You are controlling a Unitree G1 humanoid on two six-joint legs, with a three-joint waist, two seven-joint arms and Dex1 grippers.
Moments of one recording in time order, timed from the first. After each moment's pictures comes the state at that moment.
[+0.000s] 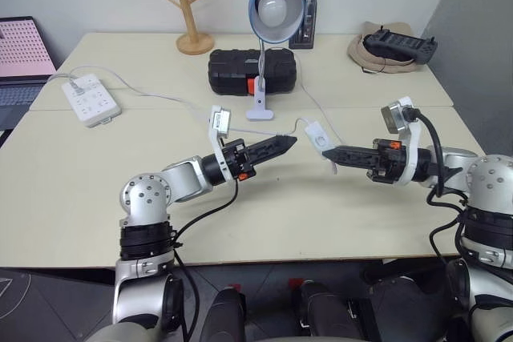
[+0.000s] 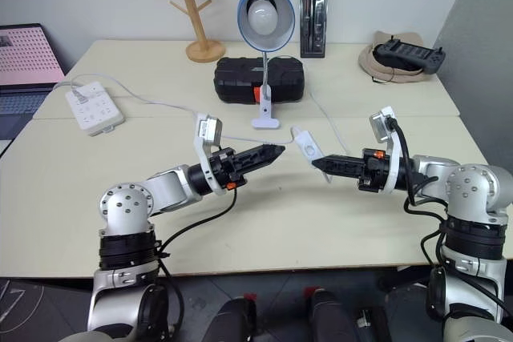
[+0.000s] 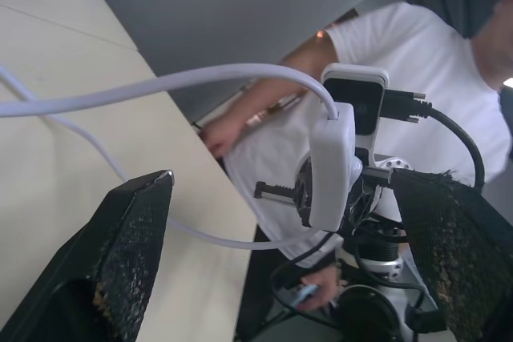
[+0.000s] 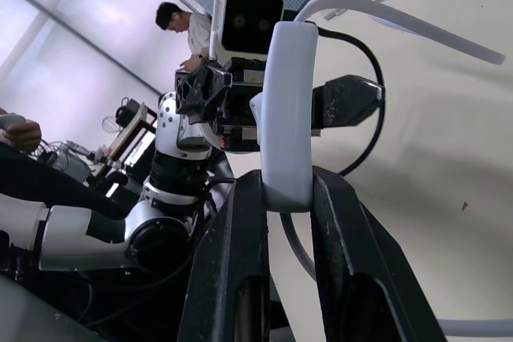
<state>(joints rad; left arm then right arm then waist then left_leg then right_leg) -0.57 0.21 0.23 -0.04 -1.17 1.24 -0.51 -0.61 -0.53 -0.33 -0.15 0.95 1.48 0.89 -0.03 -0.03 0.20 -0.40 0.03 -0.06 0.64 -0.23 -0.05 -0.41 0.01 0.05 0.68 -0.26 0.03</state>
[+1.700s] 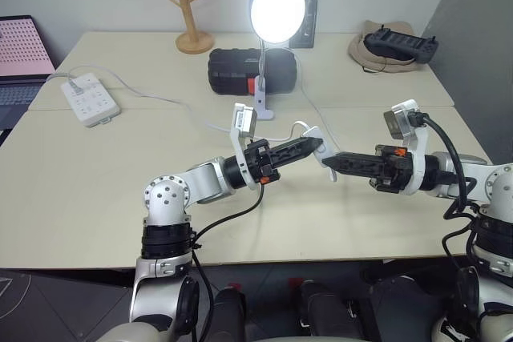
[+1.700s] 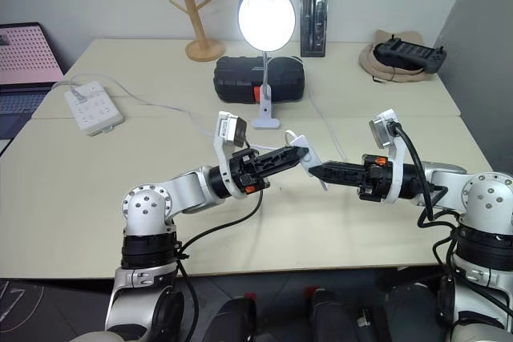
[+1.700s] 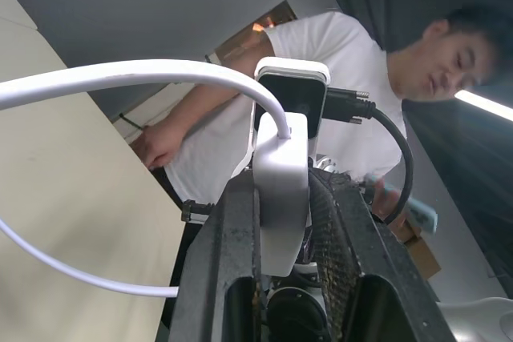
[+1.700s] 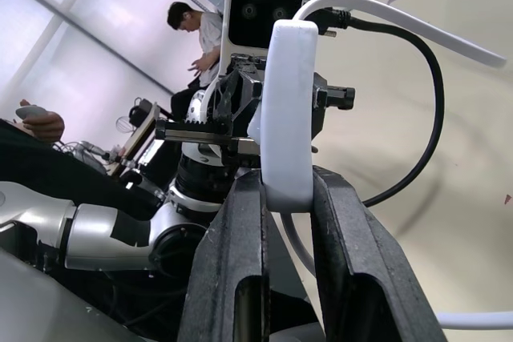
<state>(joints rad) -0.58 0.15 0.17 -0.04 -1.35 1.21 -0.44 -0.56 -0.57 -0.33 -0.17 1.27 1.48 0.67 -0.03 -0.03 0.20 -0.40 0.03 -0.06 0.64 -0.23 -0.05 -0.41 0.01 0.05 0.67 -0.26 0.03</state>
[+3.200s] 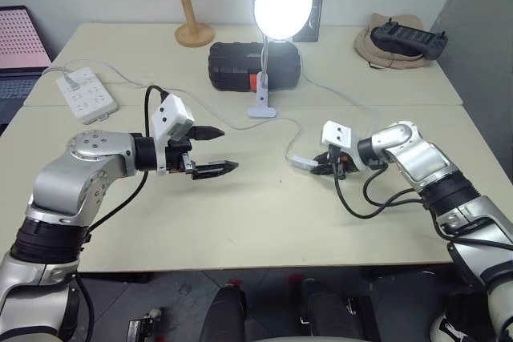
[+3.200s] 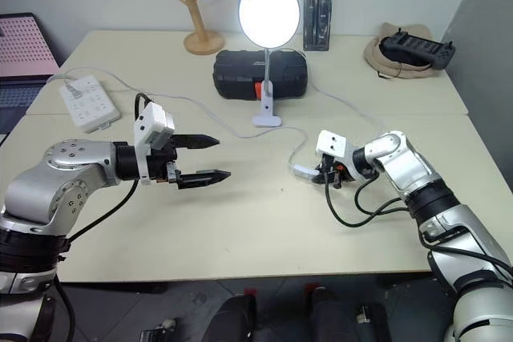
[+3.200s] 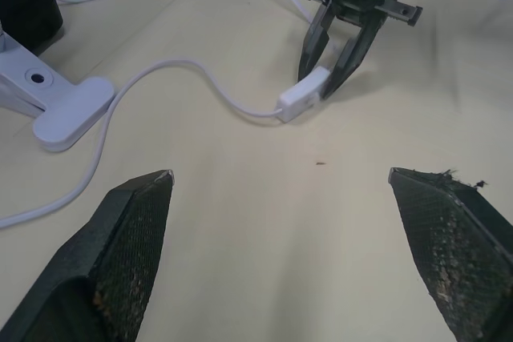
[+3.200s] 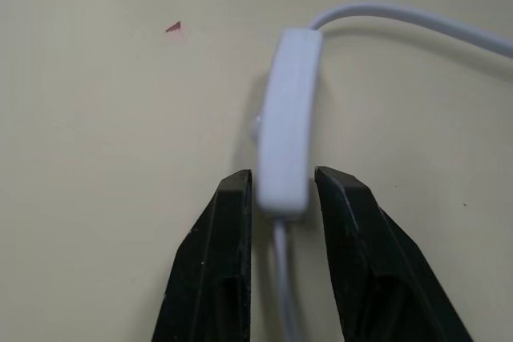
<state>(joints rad) -0.53 0.88 -0.06 -0.09 -0.54 0.56 -1.06 -0.88 -0.64 0.51 0.44 0.10 0.31 1.17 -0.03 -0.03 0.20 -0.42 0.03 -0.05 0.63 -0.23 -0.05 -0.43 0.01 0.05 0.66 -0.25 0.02</state>
